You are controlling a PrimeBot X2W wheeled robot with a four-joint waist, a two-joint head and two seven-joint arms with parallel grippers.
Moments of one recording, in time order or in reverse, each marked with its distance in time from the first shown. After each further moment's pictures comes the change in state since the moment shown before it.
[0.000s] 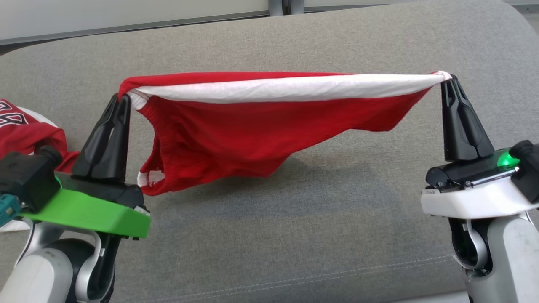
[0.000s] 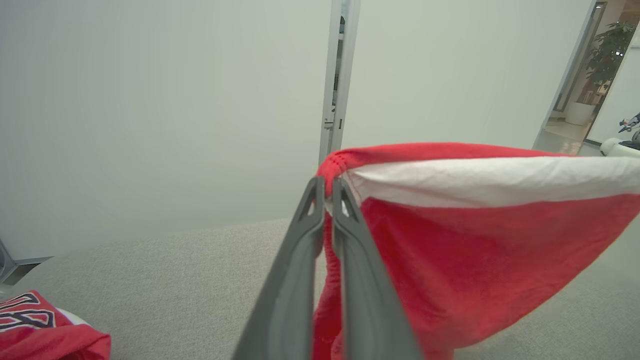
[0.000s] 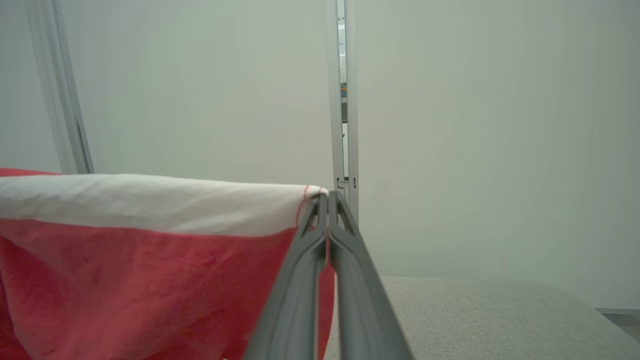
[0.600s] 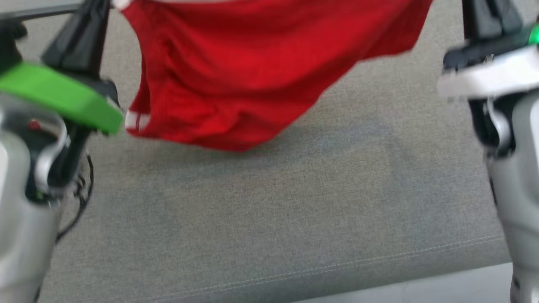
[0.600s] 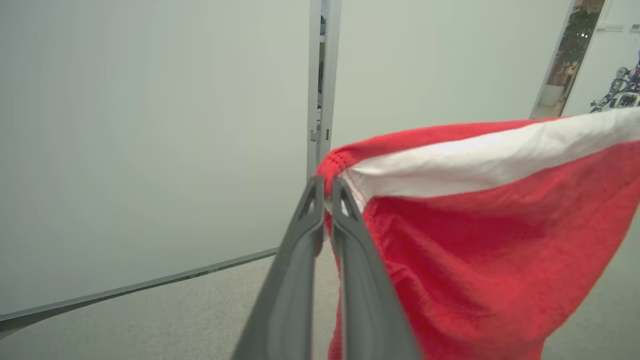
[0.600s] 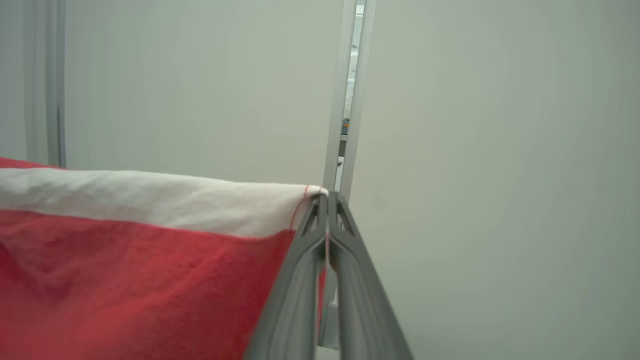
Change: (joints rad) left arm -0.415 0.004 -0.010 0.257 -0.085 -0.139 0.111; right arm -0.466 -0.123 0.058 0.212 0.017 0.000 0.067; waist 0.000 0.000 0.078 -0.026
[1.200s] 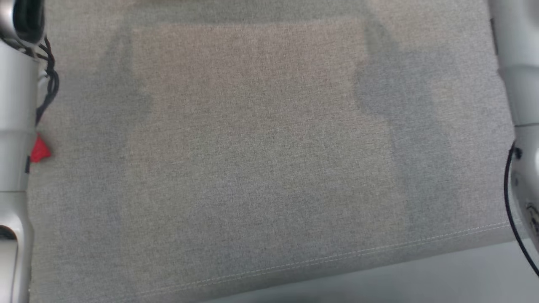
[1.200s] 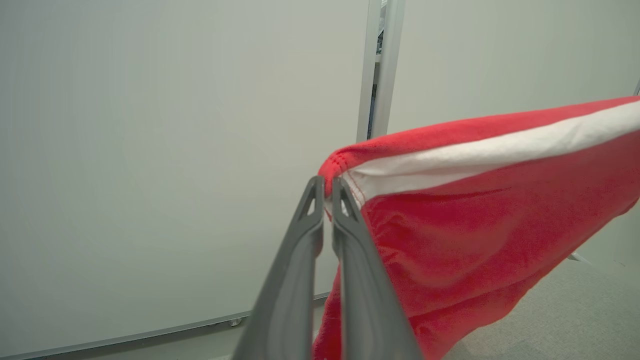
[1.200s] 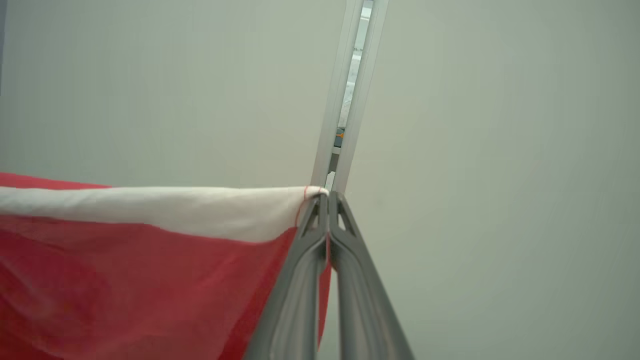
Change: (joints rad) left arm -0.607 -0.132 -0.058 0.775 0.083 -0.147 -0.310; right arm -0.732 0.075 0.107 0.724 -0.079 0.001 -0.176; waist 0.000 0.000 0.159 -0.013
